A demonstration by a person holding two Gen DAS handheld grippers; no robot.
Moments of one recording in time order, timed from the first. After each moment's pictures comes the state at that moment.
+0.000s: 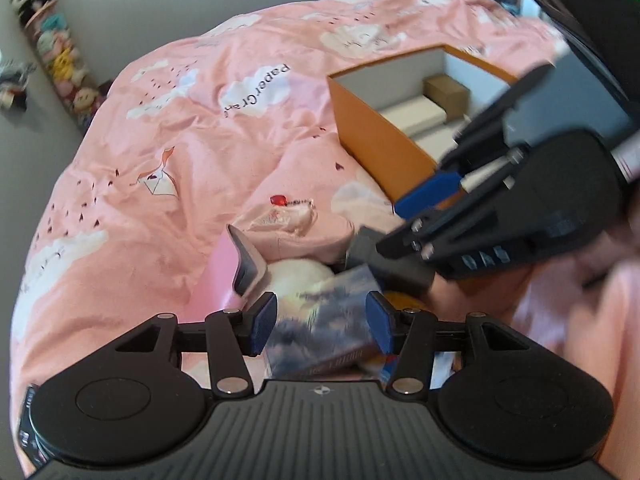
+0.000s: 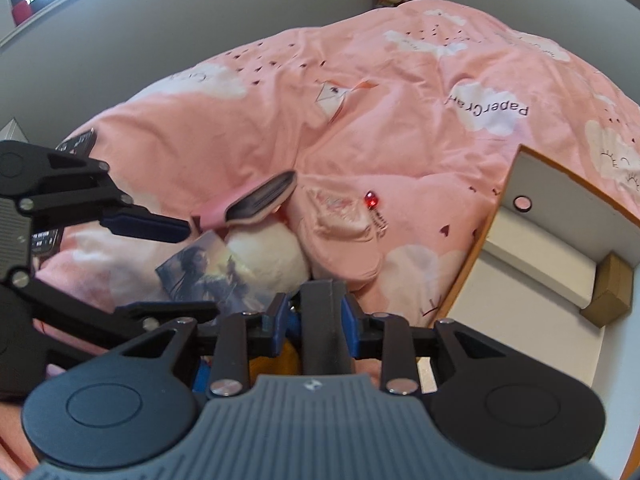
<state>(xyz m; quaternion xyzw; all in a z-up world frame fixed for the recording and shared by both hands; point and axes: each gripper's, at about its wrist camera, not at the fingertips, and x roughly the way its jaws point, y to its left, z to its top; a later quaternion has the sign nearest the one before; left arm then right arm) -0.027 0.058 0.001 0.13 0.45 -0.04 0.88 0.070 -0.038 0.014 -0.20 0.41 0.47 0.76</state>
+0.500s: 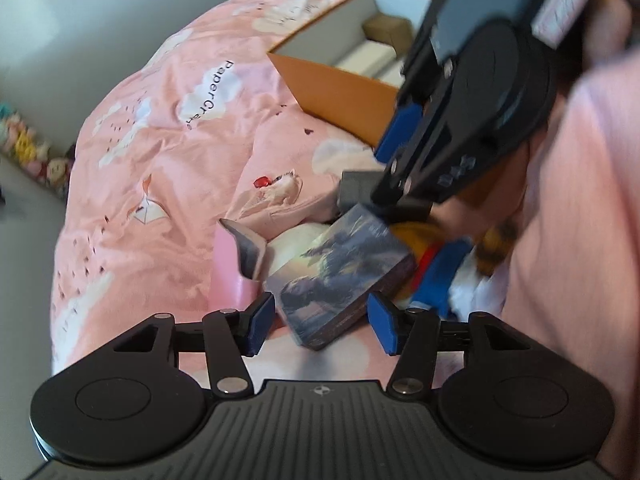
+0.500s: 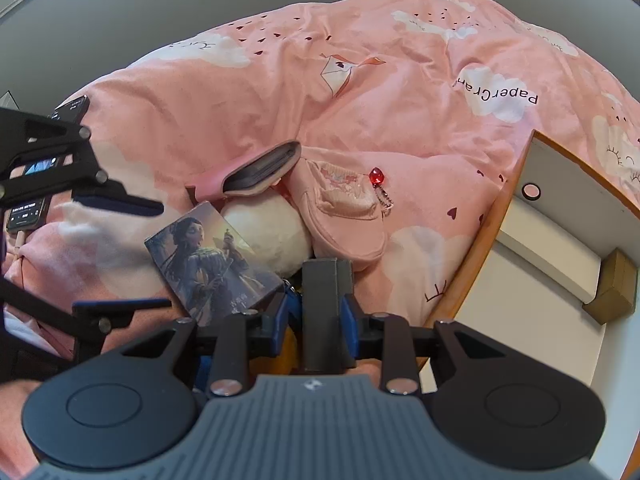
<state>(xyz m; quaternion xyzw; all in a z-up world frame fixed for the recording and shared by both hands) -0.038 0.056 -0.023 0.29 0.46 -0.10 0.83 0.066 -0.029 0.000 -0.24 0.42 0.46 0.74</state>
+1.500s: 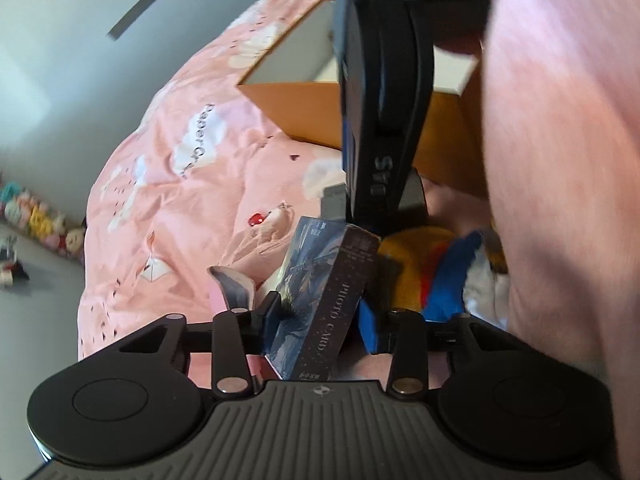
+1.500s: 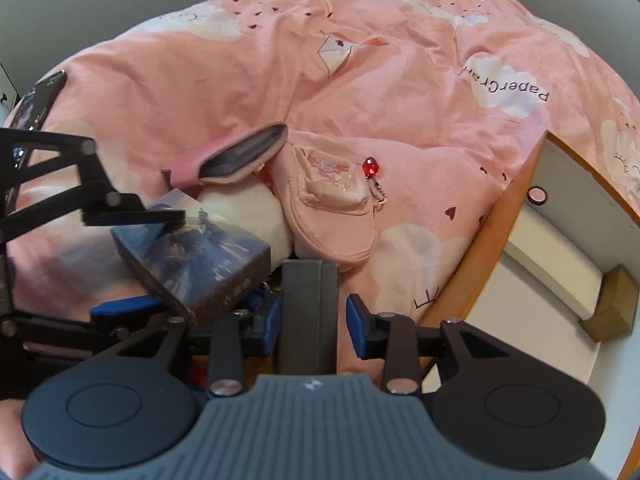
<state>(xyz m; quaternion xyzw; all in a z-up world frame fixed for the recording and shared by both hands) -0.034 0.034 -0.054 0.36 0.40 -0.10 0.84 0.083 -0.006 -0.015 -0.28 0.43 0.46 0.73</state>
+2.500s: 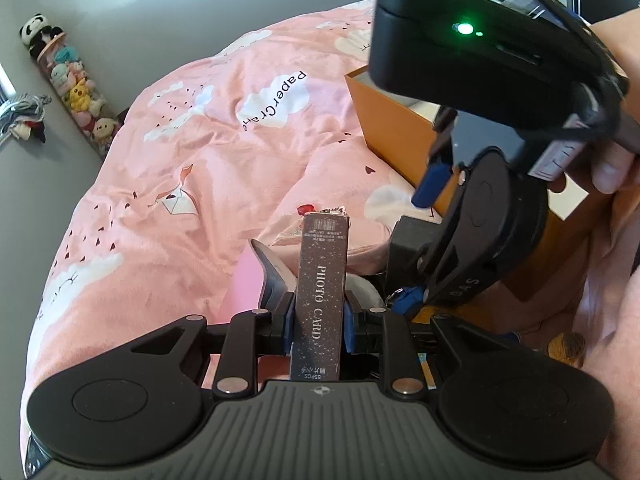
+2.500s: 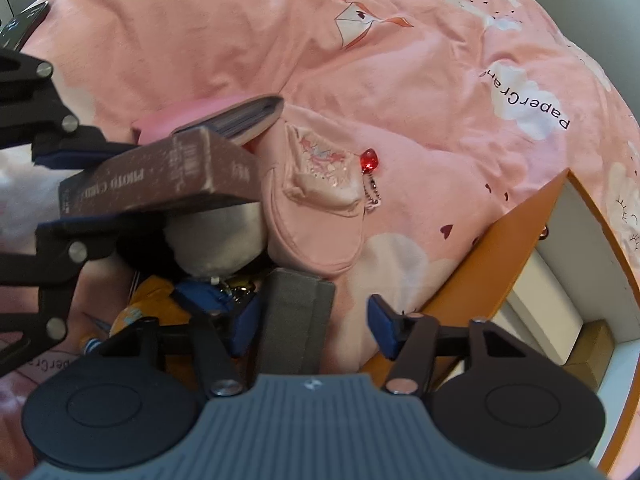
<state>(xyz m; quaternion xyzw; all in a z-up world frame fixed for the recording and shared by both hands) -0.010 0.062 -0.025 0.17 0.42 -0.01 0.89 0.089 0.026 -0.030 -0.38 0.42 0.44 0.69</state>
